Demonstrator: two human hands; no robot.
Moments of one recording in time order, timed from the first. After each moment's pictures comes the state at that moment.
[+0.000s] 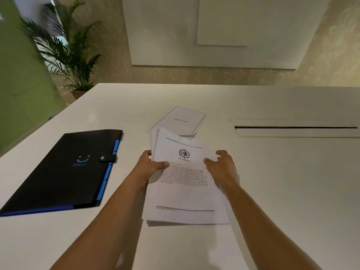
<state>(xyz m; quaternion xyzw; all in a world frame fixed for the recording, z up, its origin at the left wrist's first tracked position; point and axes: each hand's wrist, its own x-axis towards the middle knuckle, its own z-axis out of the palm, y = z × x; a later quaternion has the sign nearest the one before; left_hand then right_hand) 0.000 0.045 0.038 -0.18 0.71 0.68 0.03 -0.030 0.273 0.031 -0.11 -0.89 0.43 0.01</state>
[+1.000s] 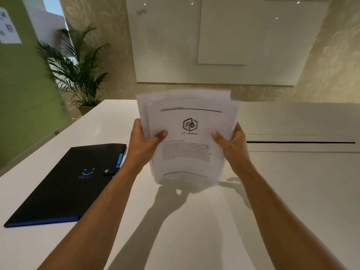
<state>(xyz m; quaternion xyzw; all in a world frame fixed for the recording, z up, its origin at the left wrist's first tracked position) 0.003 0.049 0.144 0.00 0.73 0.63 -0.26 -0.043 0.288 0.132 0.14 -0.70 0.69 0.14</state>
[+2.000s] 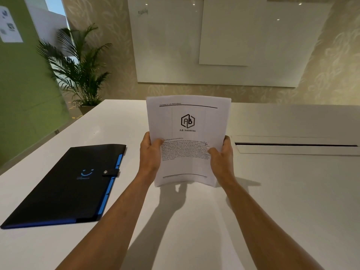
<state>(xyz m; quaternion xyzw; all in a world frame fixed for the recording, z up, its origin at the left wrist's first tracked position) -0.007 0.077 0.117 -0.07 0.67 0.69 -0.25 -0.041 0.255 0.099 0.07 -0.72 0.67 0.17</state>
